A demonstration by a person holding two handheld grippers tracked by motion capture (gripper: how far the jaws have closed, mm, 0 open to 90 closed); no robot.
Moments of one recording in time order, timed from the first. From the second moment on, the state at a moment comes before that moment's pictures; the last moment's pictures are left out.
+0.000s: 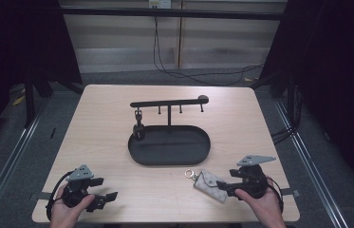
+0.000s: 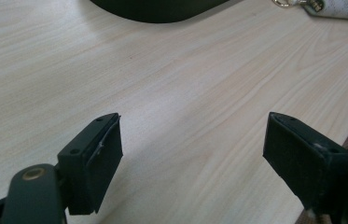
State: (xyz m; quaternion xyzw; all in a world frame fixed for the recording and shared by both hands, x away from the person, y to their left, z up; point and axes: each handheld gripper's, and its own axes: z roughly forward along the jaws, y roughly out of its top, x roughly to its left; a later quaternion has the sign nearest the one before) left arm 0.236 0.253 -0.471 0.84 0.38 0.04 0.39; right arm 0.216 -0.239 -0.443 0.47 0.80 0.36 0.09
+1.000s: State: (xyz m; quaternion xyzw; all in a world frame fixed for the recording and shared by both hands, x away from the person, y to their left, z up) left arm 0.232 0.250 -0.470 0.84 0.36 0.02 0.39; right arm 0.264 -0.206 -0.430 0.41 0.88 0.24 0.00
